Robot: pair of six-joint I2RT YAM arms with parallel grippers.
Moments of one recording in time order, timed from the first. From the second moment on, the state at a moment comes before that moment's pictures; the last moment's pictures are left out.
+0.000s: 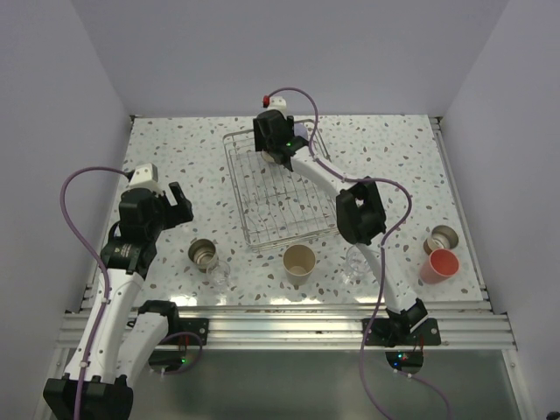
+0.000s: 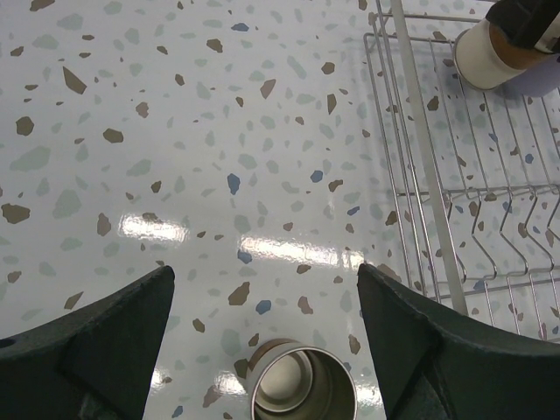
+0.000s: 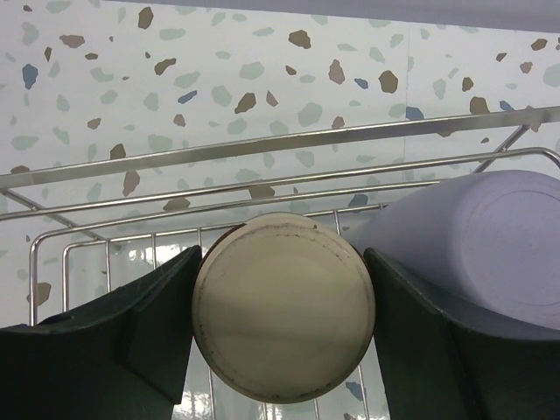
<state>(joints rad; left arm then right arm) -0.07 0.75 0.74 -0.49 -0.08 -0.31 0.63 2.49 2.27 -0.32 0.46 0.27</state>
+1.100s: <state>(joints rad) -0.07 0.75 0.74 -0.49 -0.11 -0.31 0.64 2.40 2.14 -0.24 0.44 0.27</state>
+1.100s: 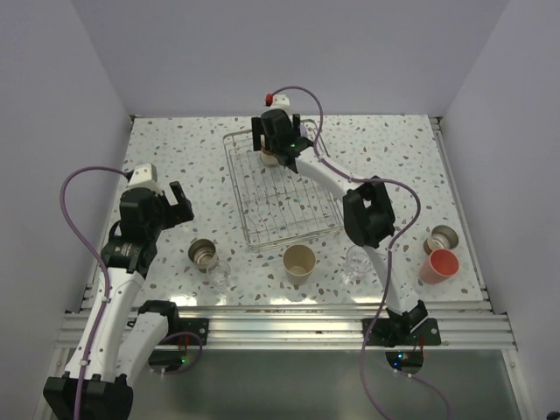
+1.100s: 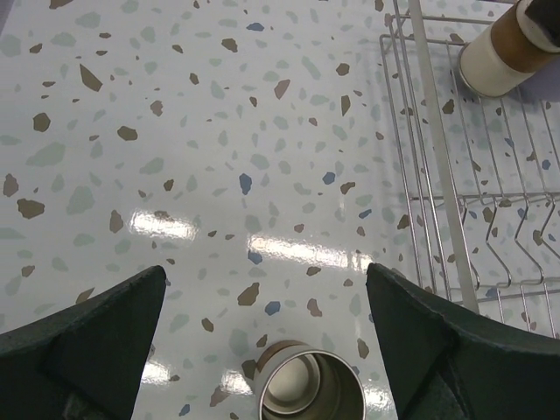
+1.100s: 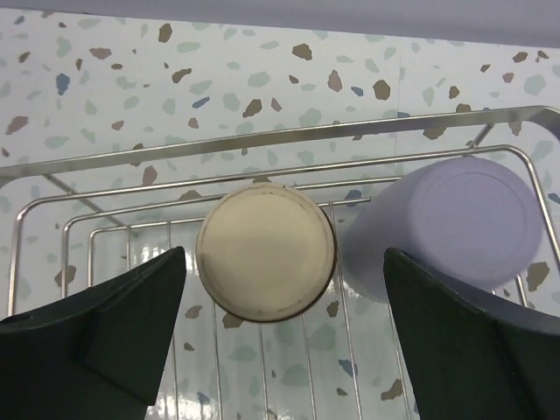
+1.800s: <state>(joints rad) -0.07 0.97 0.79 -0.62 0.03 -0.34 0.83 1.38 1.13 -0.01 0.37 0.40</state>
